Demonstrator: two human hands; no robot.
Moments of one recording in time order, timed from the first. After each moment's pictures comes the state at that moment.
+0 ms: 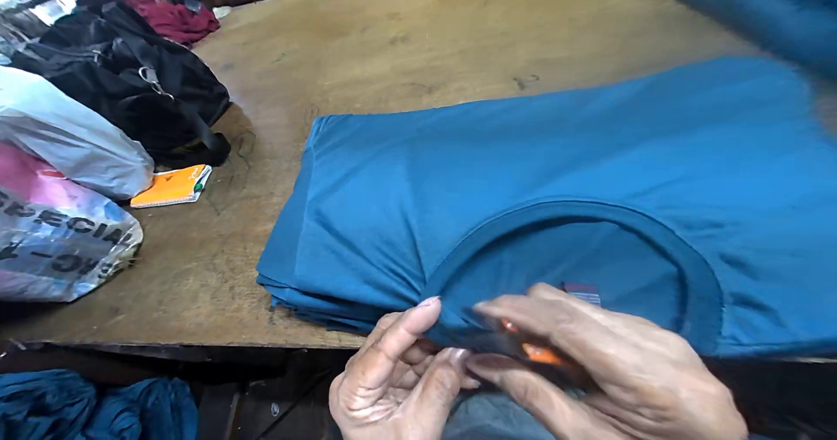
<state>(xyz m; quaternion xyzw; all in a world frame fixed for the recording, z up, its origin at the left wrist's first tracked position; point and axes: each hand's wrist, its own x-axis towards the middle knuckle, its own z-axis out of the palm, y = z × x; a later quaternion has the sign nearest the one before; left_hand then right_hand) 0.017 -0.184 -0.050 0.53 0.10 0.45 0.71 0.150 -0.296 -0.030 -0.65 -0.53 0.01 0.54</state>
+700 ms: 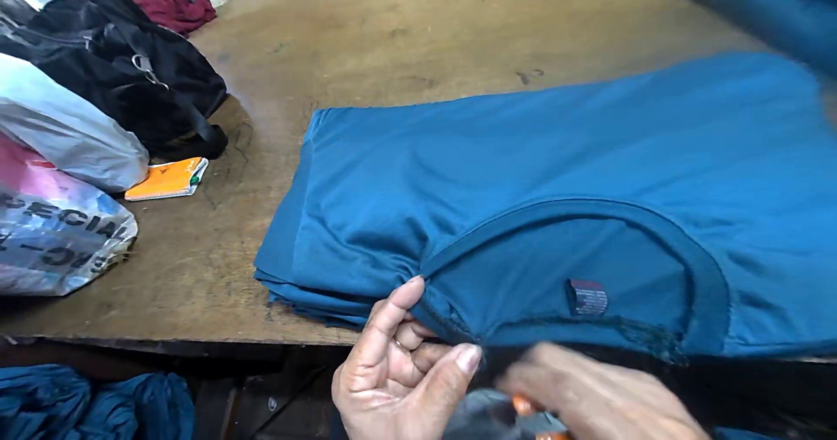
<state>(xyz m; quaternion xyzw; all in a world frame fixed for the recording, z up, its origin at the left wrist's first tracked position) 0.020 -0.185 -0.044 0.49 0.13 0.43 0.74 0.135 -0.326 -0.031 -0.68 -0.61 0.04 0.40</state>
